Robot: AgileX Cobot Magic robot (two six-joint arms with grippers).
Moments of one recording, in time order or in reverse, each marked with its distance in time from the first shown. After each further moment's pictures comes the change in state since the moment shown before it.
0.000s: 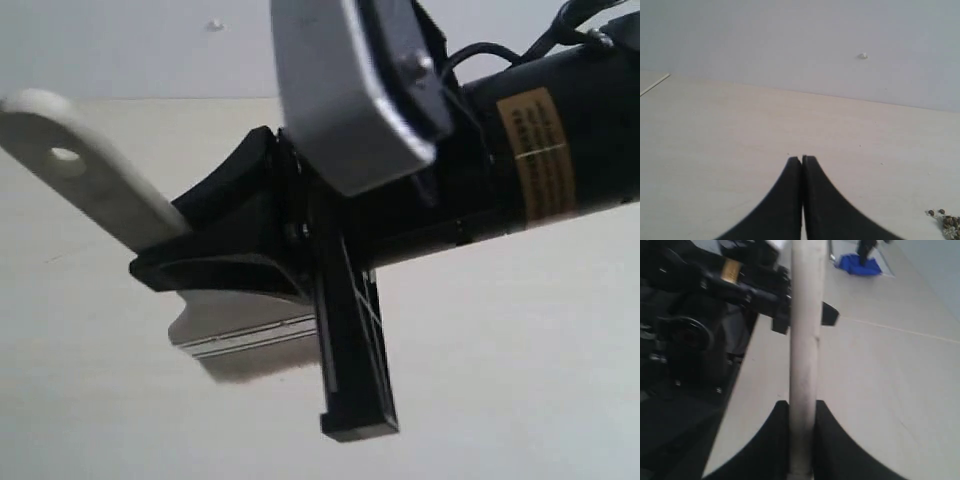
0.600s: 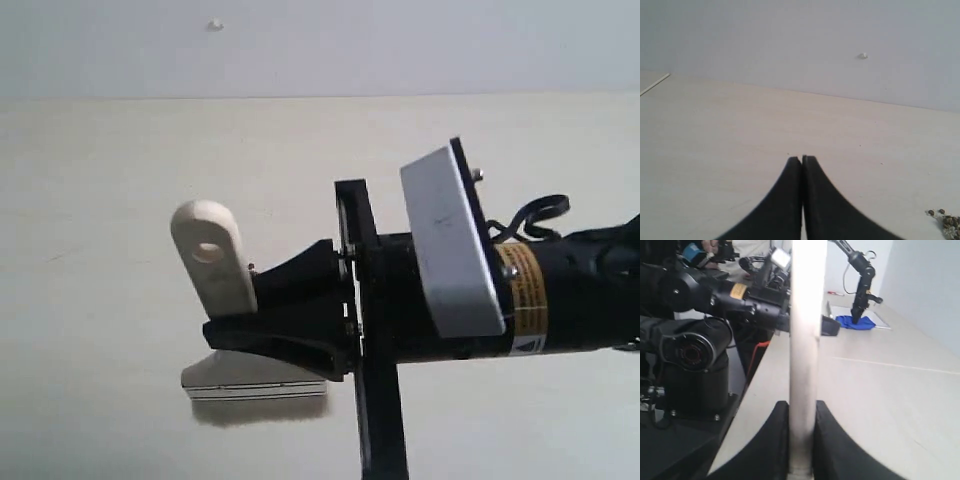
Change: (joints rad) left arm 0.000 0.000 0.000 0.000 0.000 0.000; right arm -0.138 0.253 0.349 0.584 -0.440 -0.773
